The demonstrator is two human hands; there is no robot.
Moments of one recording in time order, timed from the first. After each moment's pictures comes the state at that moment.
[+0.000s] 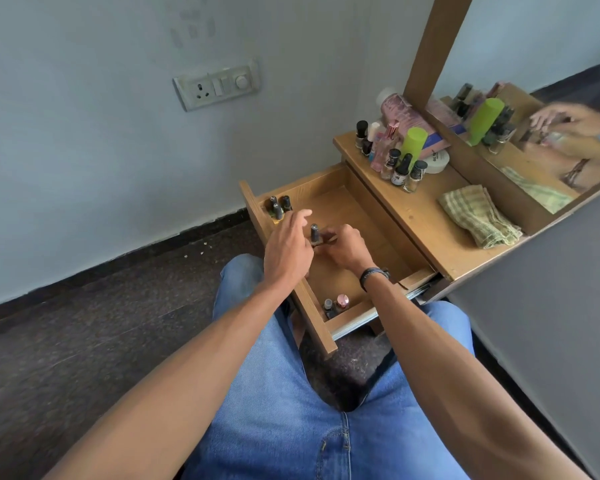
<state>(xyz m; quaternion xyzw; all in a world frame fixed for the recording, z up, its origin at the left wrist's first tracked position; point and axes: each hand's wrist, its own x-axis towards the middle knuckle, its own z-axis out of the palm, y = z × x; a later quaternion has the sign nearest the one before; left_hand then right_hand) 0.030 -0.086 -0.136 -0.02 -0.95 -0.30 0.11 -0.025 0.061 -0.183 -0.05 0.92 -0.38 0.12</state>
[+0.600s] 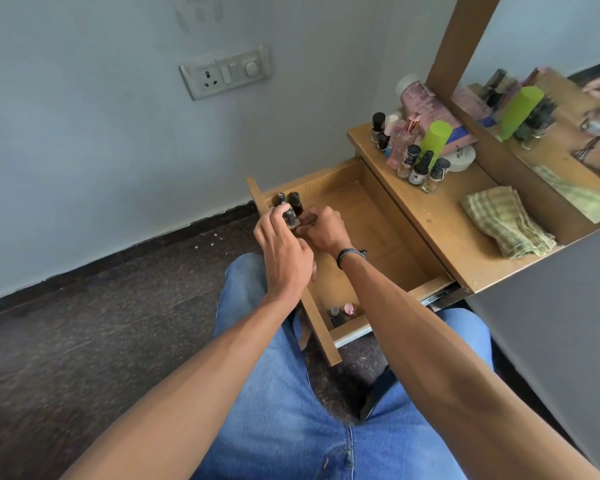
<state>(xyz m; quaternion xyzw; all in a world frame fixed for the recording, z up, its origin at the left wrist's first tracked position) 0.033 -0.078 -0.143 0.14 -0.91 -0.35 0.20 -0.071 0.005 -0.191 -0.04 0.90 -0.42 0.14</state>
